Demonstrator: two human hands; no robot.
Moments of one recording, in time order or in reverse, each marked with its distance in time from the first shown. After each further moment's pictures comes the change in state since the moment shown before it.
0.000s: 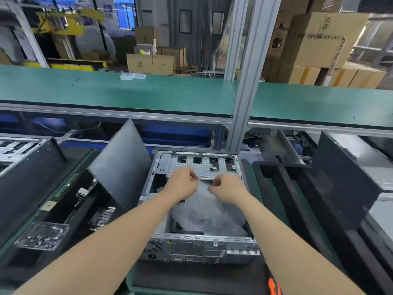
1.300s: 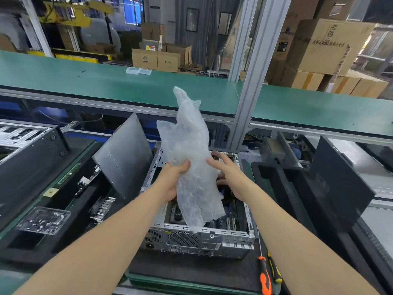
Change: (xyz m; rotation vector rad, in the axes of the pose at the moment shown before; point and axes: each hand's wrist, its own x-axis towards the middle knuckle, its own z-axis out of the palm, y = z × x) left_hand -0.010 -0.029 -0.007 -1.401 -0.122 -0.135; right_hand -0.018 -0.011 -0.021 0.825 -0.128 -0.145
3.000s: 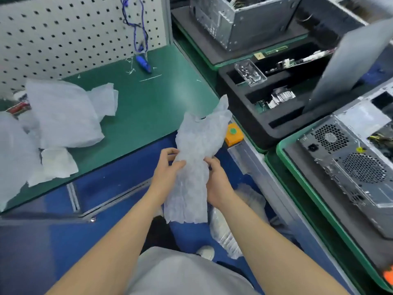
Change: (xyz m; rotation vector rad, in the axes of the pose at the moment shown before) left_hand -0.511 -0.187 -0.202 0.203 1.167 0.056; right_hand -0.283 0.229 0.392 0.374 -0.668 0.728
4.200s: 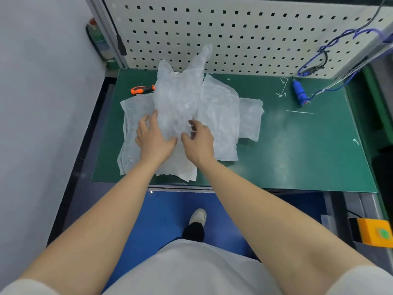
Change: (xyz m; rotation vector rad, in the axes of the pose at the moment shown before) left_hand 0.091 -0.045 -0.439 0.517 0.836 -0.095; right_hand 0.130 0.203 0.440 -1.305 -0.396 -0.468
